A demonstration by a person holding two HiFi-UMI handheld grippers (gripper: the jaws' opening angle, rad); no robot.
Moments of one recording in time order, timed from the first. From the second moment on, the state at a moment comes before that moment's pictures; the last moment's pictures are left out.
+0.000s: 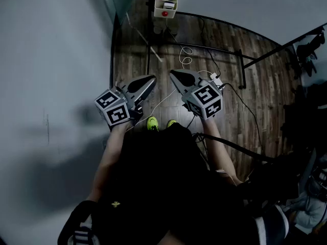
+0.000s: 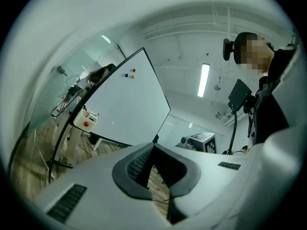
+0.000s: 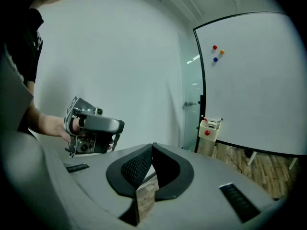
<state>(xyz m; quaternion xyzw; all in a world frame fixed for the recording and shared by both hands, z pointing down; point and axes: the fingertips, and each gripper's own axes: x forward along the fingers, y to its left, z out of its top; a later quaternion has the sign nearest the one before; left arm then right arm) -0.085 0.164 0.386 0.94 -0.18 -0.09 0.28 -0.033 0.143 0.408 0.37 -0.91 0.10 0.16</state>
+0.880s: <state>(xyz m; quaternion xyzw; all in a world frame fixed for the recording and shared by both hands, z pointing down) -0.064 0.166 0.375 0.94 -0.18 -0.10 0.27 -0.021 0.147 0.391 0.36 -0.92 0.08 0.15</state>
